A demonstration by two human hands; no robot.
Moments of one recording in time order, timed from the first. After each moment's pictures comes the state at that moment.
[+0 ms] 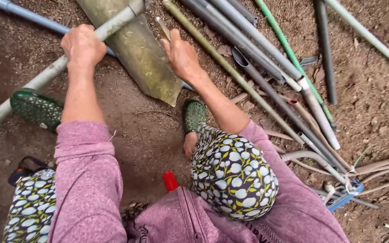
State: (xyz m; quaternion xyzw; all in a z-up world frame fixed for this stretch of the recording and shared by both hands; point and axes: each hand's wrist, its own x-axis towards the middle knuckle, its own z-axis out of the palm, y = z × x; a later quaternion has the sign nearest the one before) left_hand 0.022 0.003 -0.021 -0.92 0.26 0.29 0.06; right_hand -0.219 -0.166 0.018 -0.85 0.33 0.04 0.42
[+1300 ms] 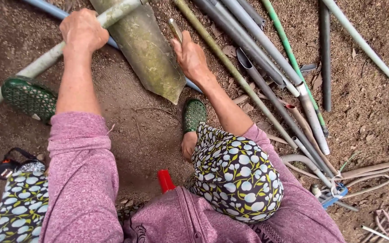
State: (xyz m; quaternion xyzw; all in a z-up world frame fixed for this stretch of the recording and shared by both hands) left_hand 0.034 0.007 -0.034 -0.90 0.28 0.33 0.08; right_hand -0.246 -0.175 -0.036 -0.85 0.34 0.06 0.39
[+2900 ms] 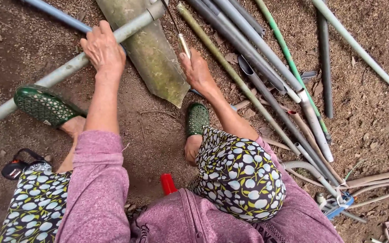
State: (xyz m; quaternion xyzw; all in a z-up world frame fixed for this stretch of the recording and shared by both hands) left_hand -0.026 0.029 -0.041 -0.95 0.30 -0.01 -0.05; right_hand -0.261 -0.151 0.037 -0.76 0.33 0.05 0.56
